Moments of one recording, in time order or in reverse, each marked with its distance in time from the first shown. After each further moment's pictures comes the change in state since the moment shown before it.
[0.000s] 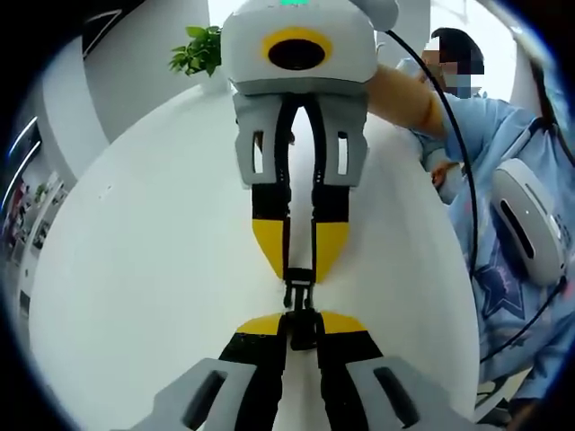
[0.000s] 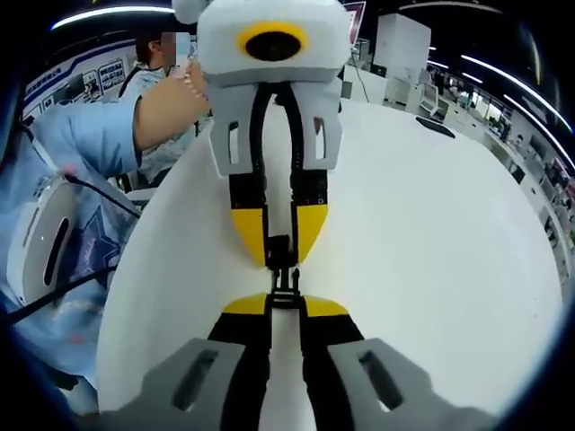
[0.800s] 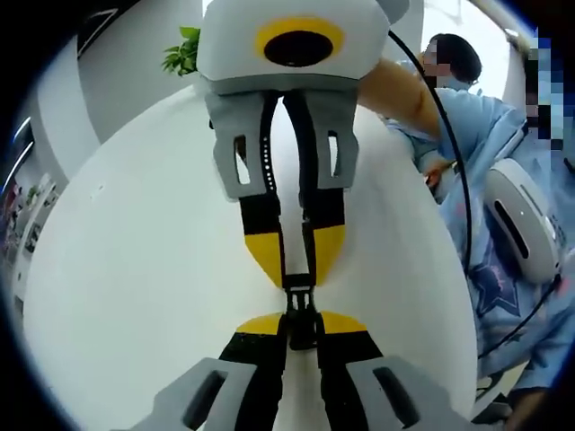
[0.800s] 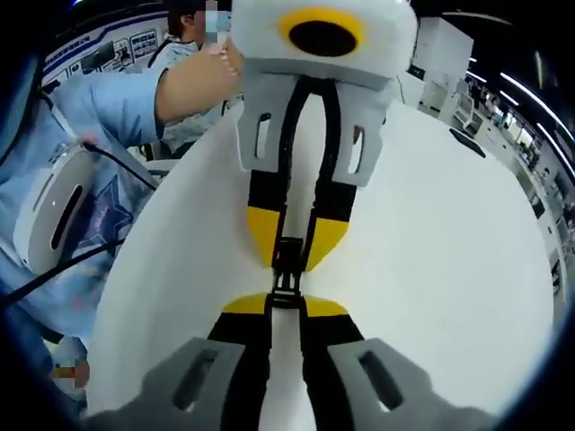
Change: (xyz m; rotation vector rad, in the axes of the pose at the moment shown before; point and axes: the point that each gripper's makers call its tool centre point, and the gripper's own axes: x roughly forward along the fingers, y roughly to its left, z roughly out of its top) left arm 0.002 0.000 0.000 0.005 0.001 -0.061; right arm 0.006 -0.005 0.007 -0.168 0.079 0.112
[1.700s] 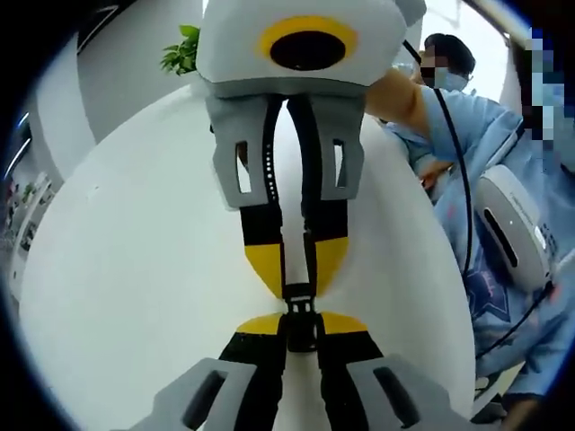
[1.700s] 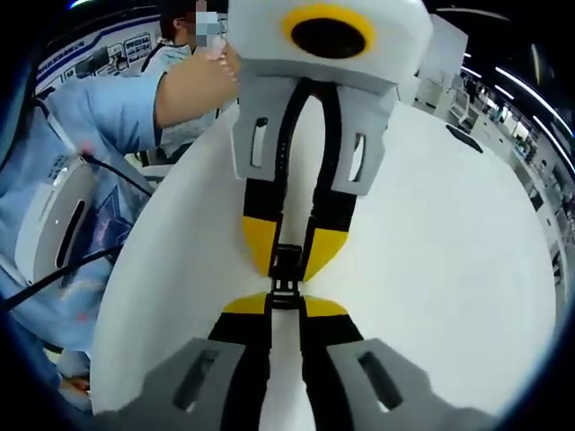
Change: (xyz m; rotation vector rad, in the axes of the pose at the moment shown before) left arm -0.002 -0.005 0.001 0.004 -0.019 -0.028; right arm 0.003 0.009 0.004 0.038 -0.004 -0.019
